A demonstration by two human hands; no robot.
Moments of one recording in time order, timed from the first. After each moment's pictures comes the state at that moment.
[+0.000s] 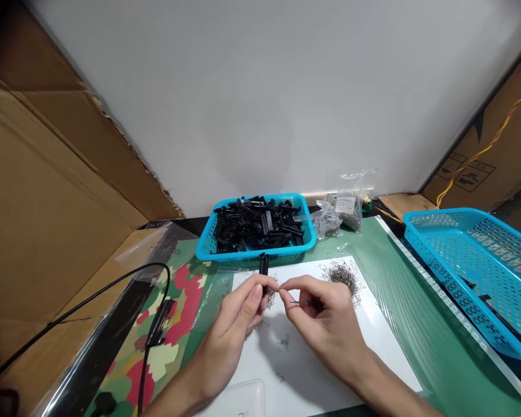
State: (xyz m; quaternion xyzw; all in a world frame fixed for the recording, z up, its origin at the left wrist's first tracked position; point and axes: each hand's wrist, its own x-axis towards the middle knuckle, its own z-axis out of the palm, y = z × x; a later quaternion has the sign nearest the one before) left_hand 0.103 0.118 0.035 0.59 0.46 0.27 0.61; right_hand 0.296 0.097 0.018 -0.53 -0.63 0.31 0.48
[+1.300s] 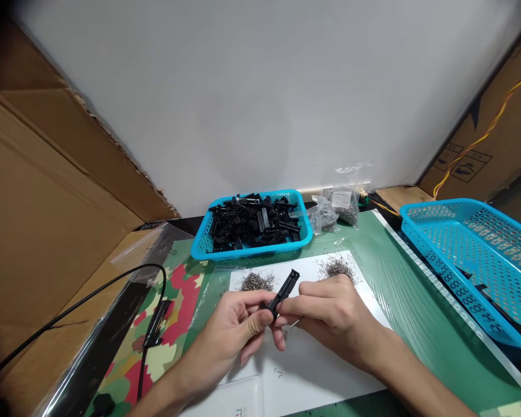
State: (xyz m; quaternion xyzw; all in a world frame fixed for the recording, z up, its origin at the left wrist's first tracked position) left_hand 0.110 0.127 0.039 0.50 0.35 0.22 0.76; right_hand 0.331 0.109 0.024 -0.33 -0.82 0.16 0.43
